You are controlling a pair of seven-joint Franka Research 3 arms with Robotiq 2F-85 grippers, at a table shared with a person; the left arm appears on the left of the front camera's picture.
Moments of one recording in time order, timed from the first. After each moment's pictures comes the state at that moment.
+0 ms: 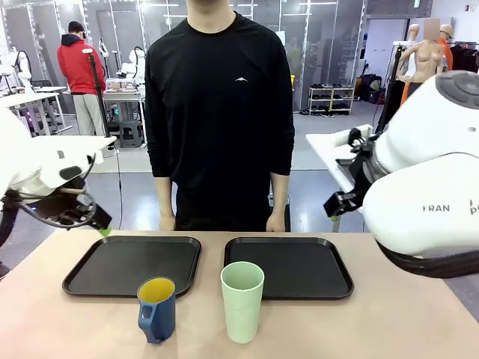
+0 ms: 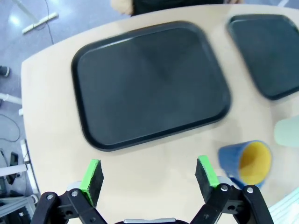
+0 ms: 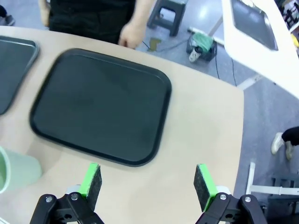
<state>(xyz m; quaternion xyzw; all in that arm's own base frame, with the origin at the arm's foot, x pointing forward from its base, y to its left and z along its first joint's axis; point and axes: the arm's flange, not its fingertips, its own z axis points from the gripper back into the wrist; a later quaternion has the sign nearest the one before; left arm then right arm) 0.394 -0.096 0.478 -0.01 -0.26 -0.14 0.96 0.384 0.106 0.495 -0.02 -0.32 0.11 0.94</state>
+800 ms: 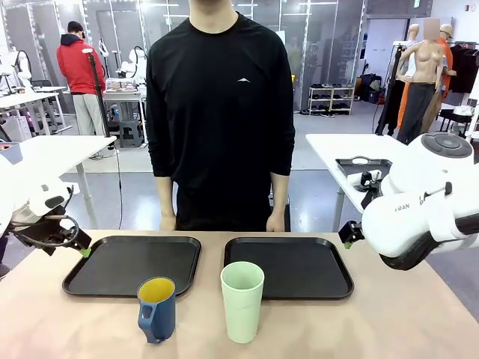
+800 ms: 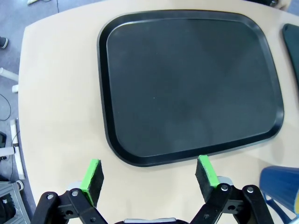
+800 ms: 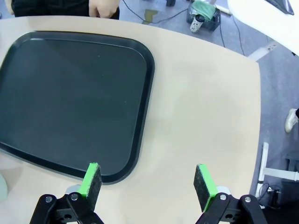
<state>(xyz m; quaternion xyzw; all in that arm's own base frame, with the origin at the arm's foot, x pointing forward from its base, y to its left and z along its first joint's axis) 0.444 -0.027 0.396 -0.03 -0.23 -0.08 0.97 0.455 0.057 0.401 -0.01 -0.26 0.08 0.96</state>
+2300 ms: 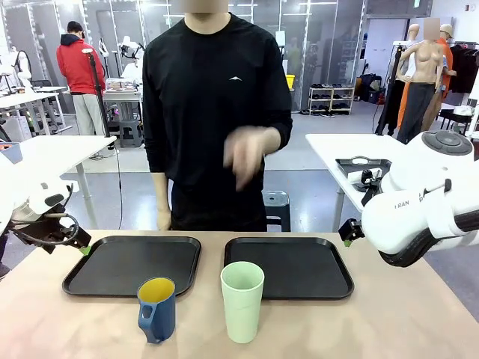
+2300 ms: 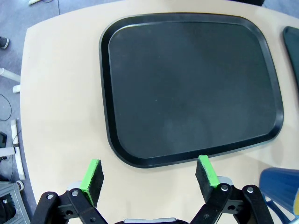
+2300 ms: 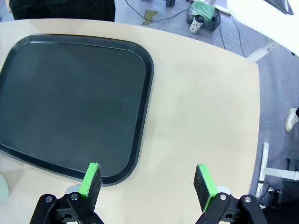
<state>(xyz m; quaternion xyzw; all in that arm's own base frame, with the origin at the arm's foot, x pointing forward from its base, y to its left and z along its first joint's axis) 0.445 -0.026 0.399 -0.03 -0.24 -0.07 0.97 0.457 0.055 0.404 -0.01 -0.26 0.07 0.96</state>
